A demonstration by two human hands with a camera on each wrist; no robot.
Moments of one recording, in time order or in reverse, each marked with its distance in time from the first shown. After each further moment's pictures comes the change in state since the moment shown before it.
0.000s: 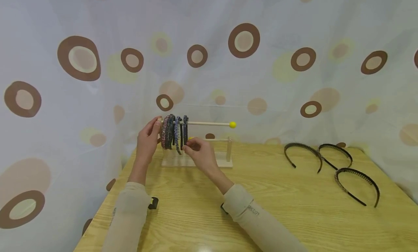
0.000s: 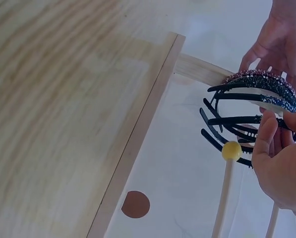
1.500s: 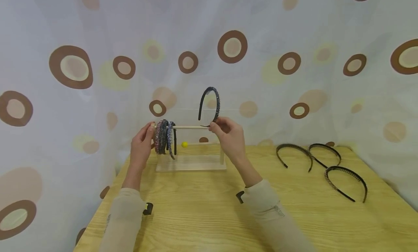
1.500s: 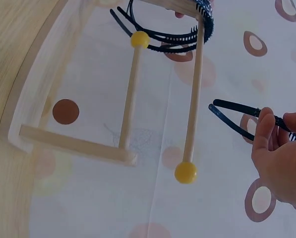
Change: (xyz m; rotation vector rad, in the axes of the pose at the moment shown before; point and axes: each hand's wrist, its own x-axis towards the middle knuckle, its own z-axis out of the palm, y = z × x) left_hand -0.002 0.002 0.002 -0.018 -0.016 -0.028; right_hand -0.008 -0.077 -0.107 0.104 0.248 -0.134
